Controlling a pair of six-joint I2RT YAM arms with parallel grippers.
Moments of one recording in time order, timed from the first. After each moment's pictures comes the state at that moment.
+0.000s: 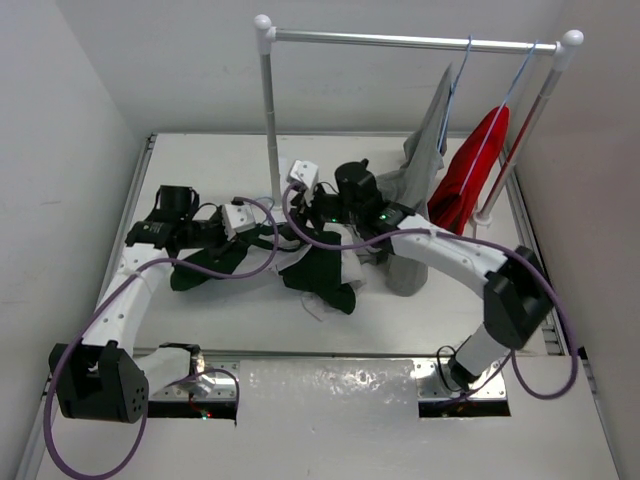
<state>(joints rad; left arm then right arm) -0.05 1.12 0.92 -0.73 0.77 0.96 0.74 1.59 1.17 0.09 -0.44 -0.23</state>
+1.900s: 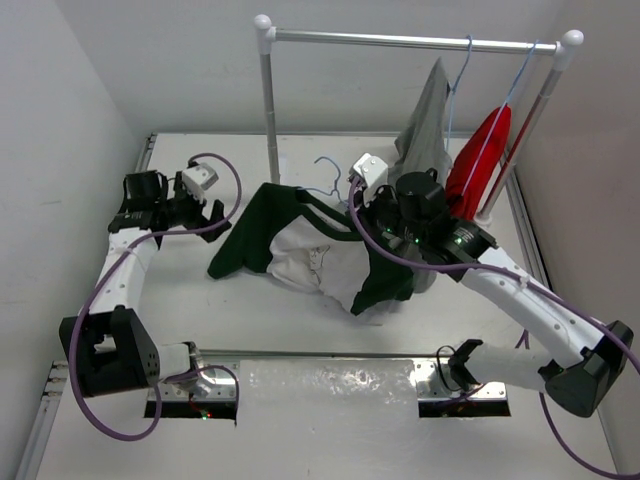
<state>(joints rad) 0.18 1.25 0.95 -0.49 0.75 0.61 0.70 1.16 1.10 -0.30 -0.10 -0.15</state>
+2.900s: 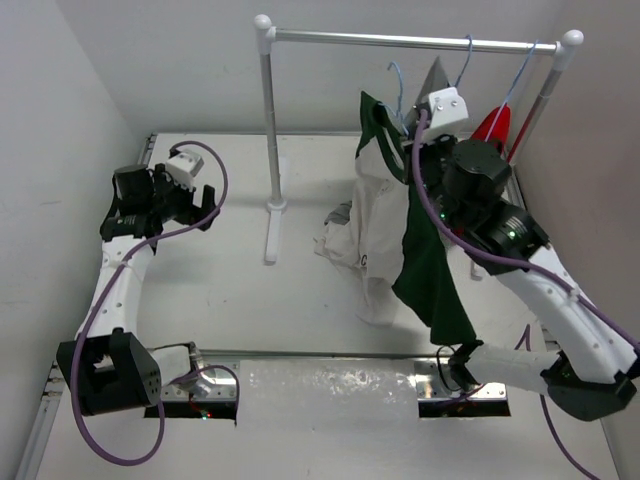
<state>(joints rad) 0.18 1.16 0.98 -0.43 0.52 0.40 0.70 1.10 1.45 -0.38 0.45 -0.11</state>
